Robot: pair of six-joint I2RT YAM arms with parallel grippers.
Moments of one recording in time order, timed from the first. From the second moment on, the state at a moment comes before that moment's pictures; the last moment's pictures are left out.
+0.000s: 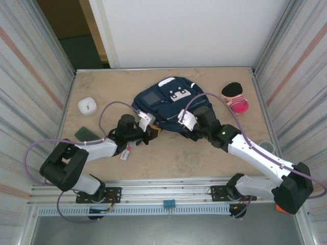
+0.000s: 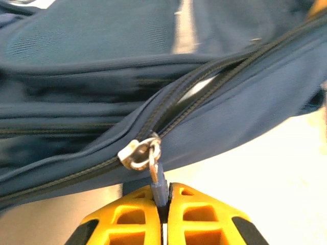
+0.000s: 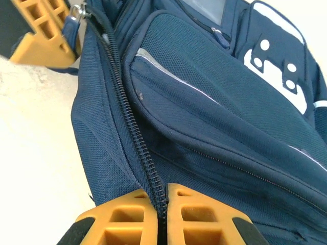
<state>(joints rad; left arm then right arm) -0.59 1.44 0.53 0.46 0.51 -0.10 0.72 1.13 0.86 -0.44 0.08 -0.39</state>
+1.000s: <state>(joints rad) -0.78 1.44 0.60 0.23 0.38 -0.11 0.36 0.96 0.75 -0.50 -0.27 0.56</state>
